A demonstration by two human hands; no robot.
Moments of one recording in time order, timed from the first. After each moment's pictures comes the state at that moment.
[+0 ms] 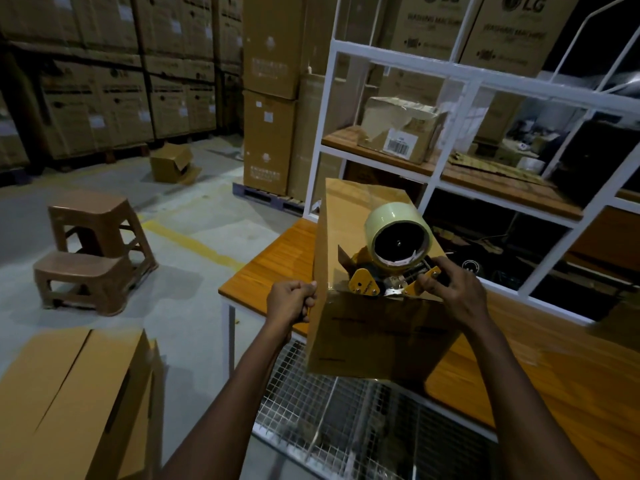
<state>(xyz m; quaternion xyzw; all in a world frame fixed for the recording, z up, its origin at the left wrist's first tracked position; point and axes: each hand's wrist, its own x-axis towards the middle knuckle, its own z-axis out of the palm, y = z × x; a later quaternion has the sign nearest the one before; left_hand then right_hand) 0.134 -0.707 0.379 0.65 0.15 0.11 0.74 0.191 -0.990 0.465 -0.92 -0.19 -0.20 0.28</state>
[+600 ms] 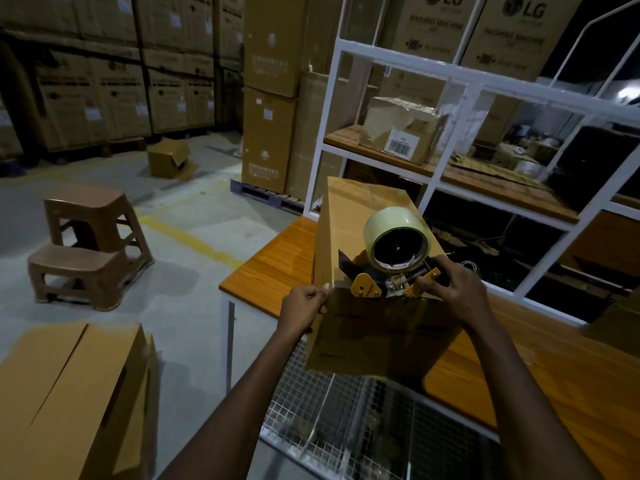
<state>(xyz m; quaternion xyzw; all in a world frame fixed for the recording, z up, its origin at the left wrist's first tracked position) 0.136 -0.717 0.359 0.79 0.09 0.11 0.60 0.190 -0.989 0.467 -0.93 -0.22 -0.21 0.22</state>
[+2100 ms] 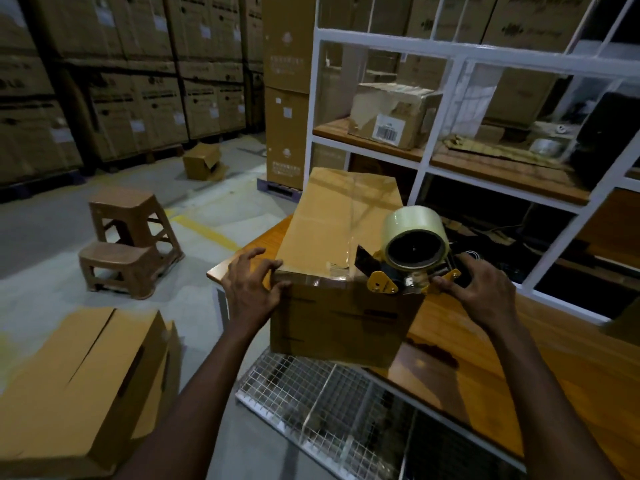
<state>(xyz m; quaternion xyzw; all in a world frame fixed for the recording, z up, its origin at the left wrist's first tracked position) 0.129 -0.754 0.360 0.88 0.12 0.40 0.22 0.221 -1.133 0.459 -0.92 -0.21 -0.26 0.22</state>
